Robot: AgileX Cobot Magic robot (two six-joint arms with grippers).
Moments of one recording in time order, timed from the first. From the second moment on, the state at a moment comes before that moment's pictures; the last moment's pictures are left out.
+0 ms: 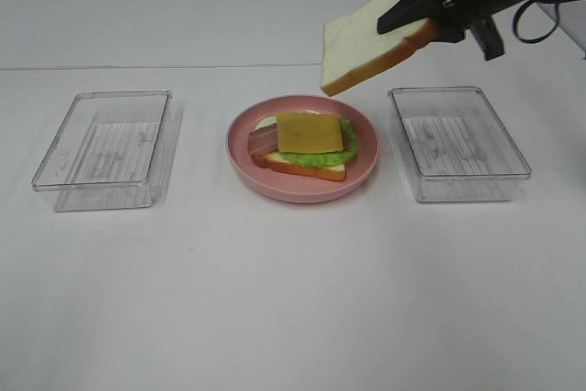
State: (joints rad) left arm 0.16 0.00 -0.50 -0.17 1.03 0.04; right arm 0.06 1.93 -1.44 1.04 0.93 -0.37
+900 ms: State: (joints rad) left arm 0.16 0.00 -0.50 -0.17 1.03 0.04; right arm 0.23 2.27 -1.64 1.11 0.86 -0.32
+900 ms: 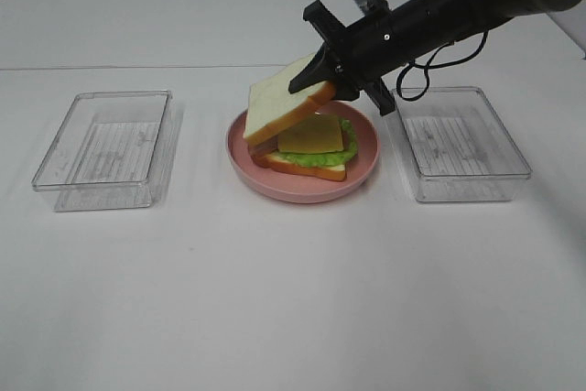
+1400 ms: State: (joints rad) left arm 0.16 0.00 -0.50 -0.17 1.03 0.04; right arm 0.23 2.32 -1.64 1.11 0.84 -0.30
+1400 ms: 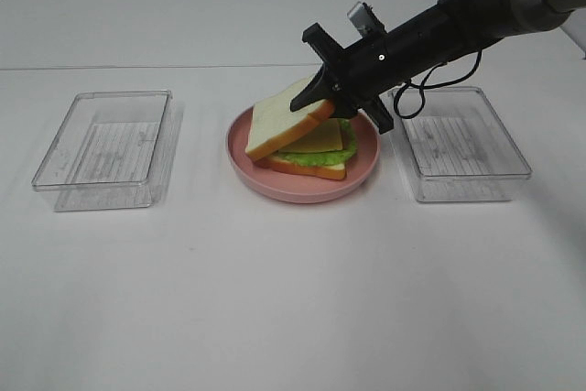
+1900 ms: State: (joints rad) left arm 0.16 0.00 -0.50 -0.17 1.03 0.04; right arm 0.23 2.29 -1.65 1.01 0.84 -0.26
